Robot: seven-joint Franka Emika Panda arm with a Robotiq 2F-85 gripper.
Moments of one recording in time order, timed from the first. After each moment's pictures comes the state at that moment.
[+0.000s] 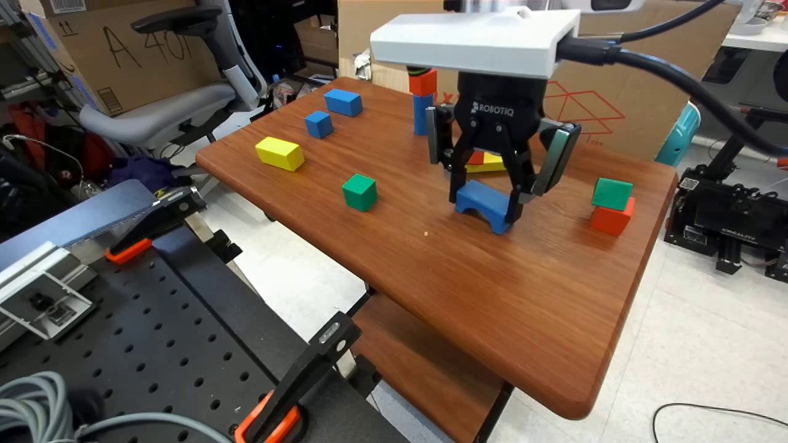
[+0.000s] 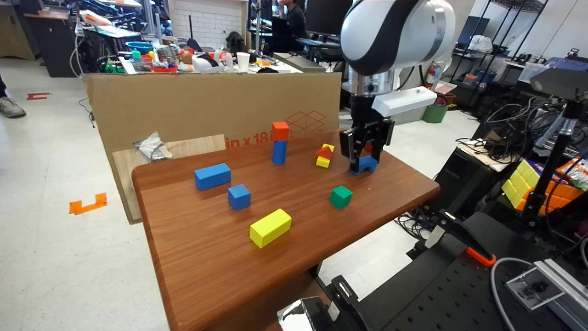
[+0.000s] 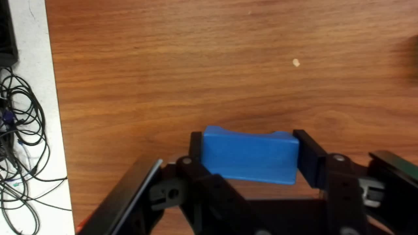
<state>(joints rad) -0.05 0.67 -0.12 -1.90 -0.15 2.39 -0.03</state>
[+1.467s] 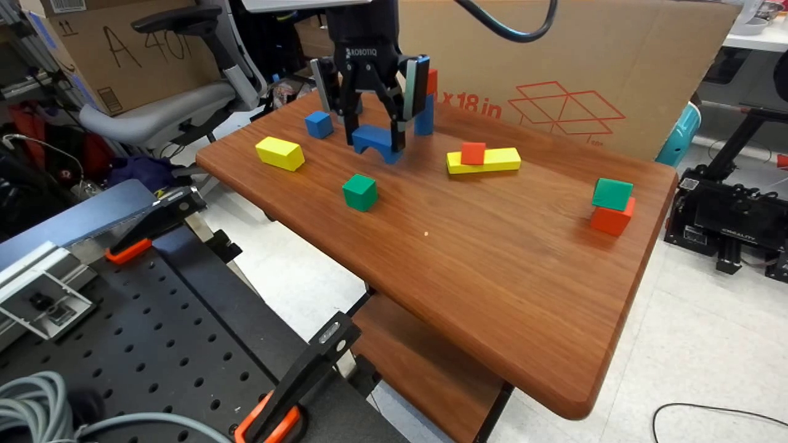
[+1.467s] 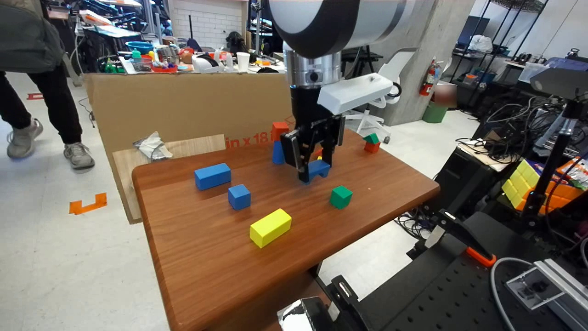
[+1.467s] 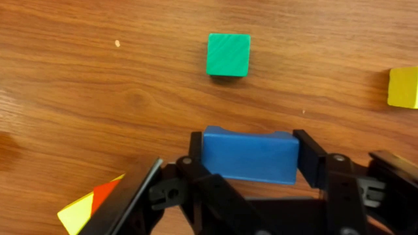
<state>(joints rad) 0.14 0.58 -0.04 -1.99 -0.18 2.39 0.02</state>
